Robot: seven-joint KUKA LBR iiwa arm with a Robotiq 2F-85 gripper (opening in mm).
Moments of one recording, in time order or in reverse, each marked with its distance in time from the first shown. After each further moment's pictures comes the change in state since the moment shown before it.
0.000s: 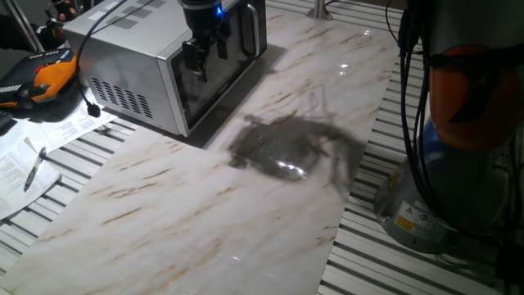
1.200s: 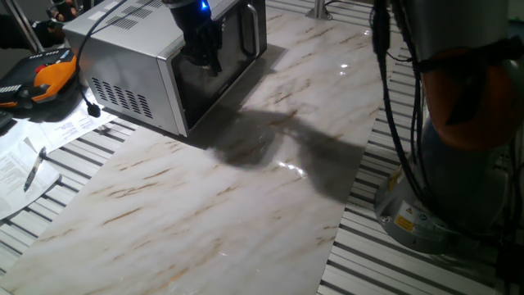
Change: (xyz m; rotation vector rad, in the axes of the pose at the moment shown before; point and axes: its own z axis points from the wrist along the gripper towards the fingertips) arm 0.000 -0.002 0.000 0.010 0.160 0.065
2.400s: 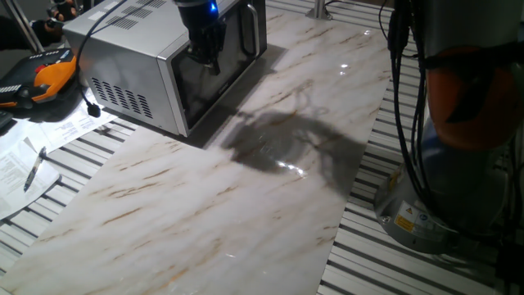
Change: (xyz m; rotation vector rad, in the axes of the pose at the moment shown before) arm 0.000 0.001 -0.001 -0.064 -0.075 -0.036
